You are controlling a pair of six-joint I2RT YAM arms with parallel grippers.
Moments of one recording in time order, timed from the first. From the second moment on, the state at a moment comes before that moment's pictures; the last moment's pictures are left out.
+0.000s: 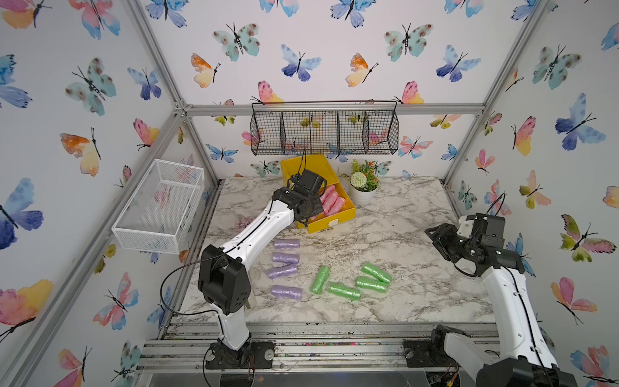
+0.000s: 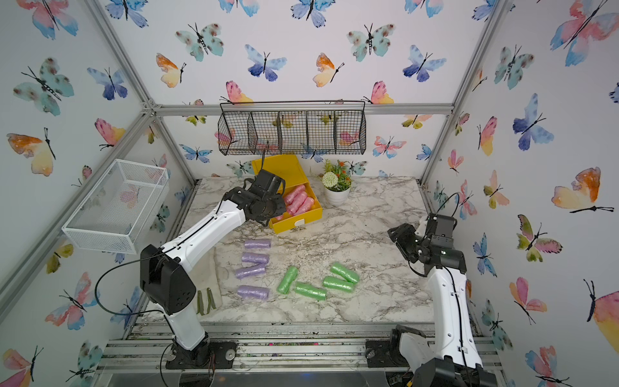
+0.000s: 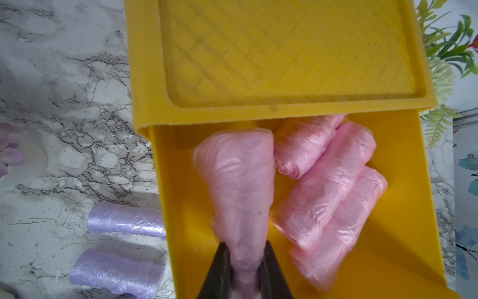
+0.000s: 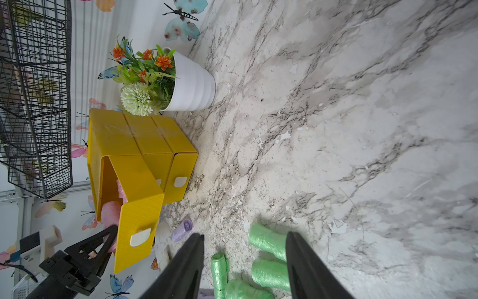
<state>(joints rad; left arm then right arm) -0.57 1.80 1.72 -0.85 -0.20 -0.78 -0.20 1.02 0.95 -0.74 -0.44 0.71</state>
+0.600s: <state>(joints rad) -0.60 1.77 1.74 -0.89 -0.20 -0.78 -0.20 1.02 0.94 -0.74 -0.44 0.71</state>
